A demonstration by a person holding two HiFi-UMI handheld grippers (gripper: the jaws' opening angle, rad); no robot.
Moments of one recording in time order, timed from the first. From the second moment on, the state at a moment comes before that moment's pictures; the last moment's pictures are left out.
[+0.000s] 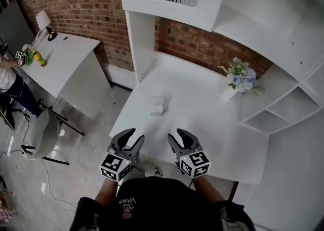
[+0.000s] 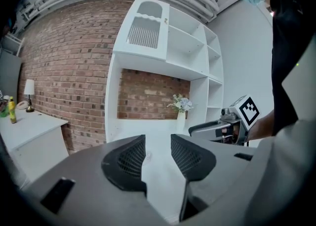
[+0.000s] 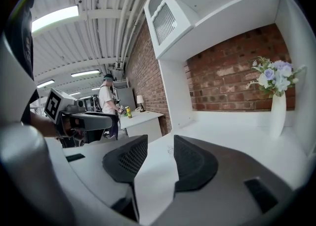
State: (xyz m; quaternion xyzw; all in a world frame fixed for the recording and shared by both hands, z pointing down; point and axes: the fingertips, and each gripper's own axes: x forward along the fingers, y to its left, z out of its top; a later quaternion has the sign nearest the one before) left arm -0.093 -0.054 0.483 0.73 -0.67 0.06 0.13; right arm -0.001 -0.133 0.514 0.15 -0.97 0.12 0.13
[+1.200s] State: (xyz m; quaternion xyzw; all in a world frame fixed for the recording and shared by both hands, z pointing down) left arm -0.179 -0.185 0.549 0.89 -0.41 0.16 0.13; right arm -0.087 -0.192 0.595 0.31 -0.93 0.13 0.18
